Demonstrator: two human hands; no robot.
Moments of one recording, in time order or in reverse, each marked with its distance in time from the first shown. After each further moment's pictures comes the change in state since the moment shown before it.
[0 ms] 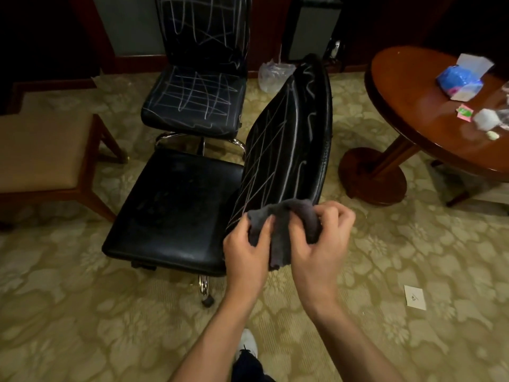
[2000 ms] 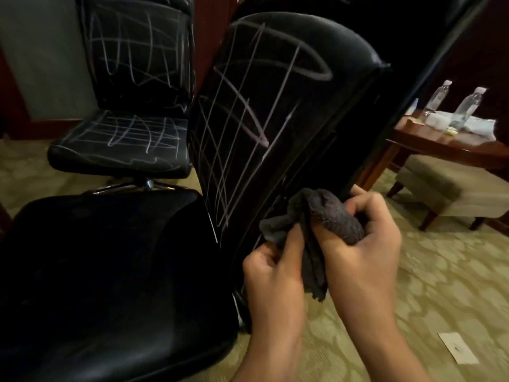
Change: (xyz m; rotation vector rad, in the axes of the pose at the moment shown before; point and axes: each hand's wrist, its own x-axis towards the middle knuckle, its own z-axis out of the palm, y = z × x) left_hand 0.052 -0.215 0.071 -0.726 -0.312 -0.204; right_hand -0.041 0.191 0.125 0.247 0.229 -0.144
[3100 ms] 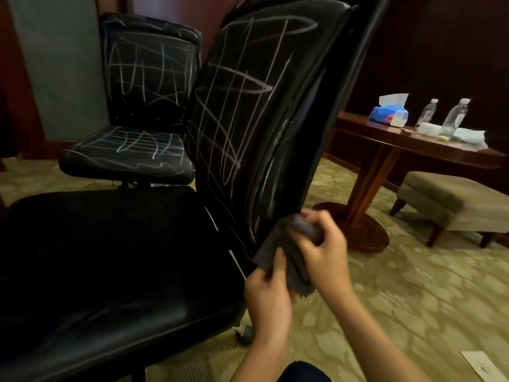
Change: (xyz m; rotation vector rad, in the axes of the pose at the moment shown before) left_hand 0.018 -0.135 -0.075 0.169 0.211 0.030; right_hand -0.052 0.145 0.003 -0.041 -0.209 -0.105
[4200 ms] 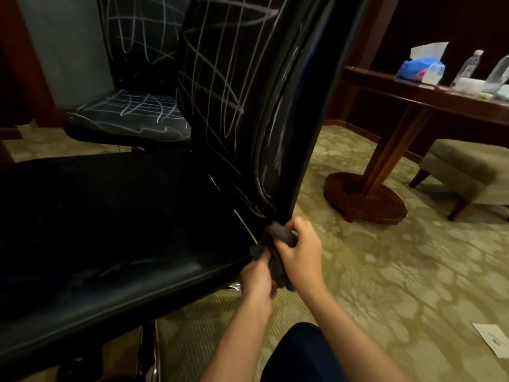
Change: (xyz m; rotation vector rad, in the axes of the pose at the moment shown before) left_hand 0.047 -0.069 -0.029 0.021 0.071 -0.445; right_hand -0.055 0.086 0.044 -0.191 -0.074 0.182
